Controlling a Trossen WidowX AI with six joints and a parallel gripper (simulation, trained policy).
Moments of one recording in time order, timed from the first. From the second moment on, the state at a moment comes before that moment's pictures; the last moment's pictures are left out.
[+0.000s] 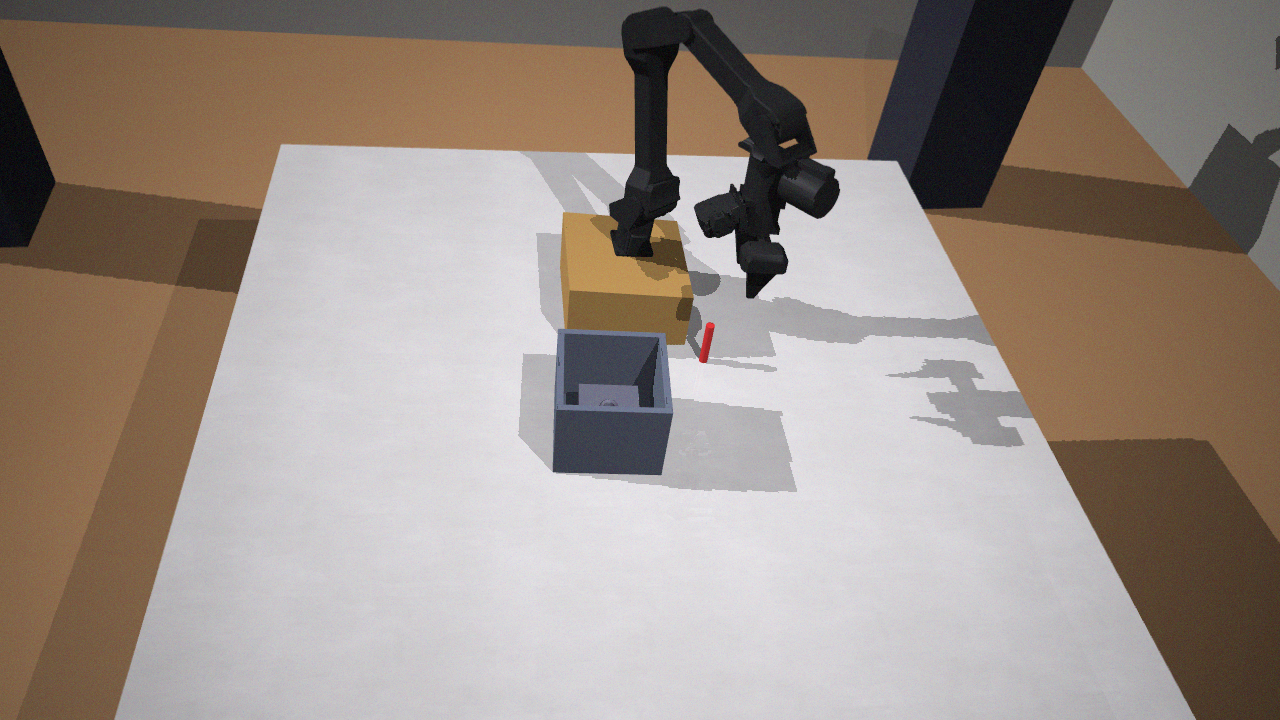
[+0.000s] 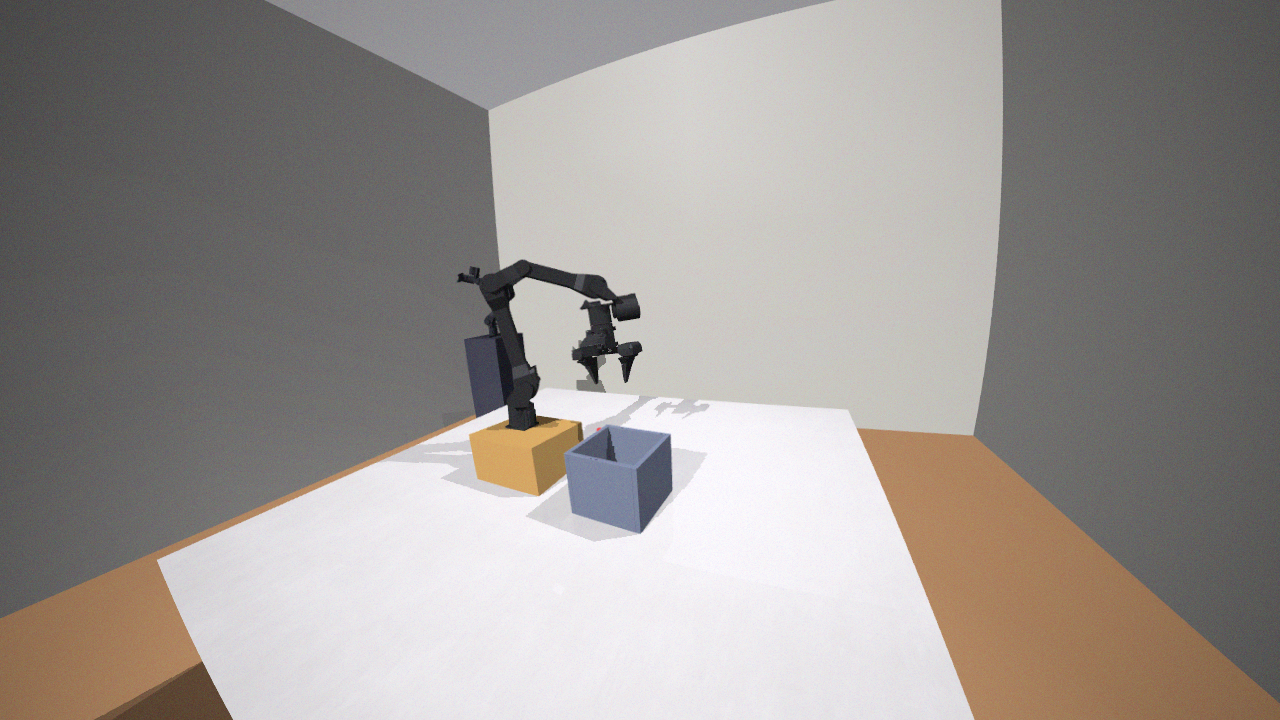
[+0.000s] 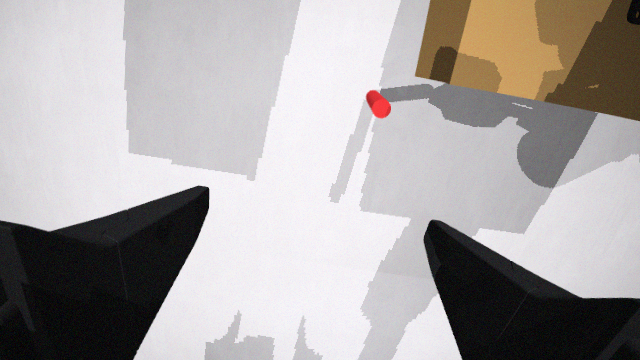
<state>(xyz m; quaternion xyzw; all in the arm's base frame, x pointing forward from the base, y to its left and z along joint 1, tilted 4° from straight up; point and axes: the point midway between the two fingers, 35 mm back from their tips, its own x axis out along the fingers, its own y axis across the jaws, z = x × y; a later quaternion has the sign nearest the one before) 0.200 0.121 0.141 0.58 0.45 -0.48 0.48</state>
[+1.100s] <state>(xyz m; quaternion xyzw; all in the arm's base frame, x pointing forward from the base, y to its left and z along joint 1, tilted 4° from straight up) 0.172 0.107 0.036 0.39 0.53 -0.50 0.56</state>
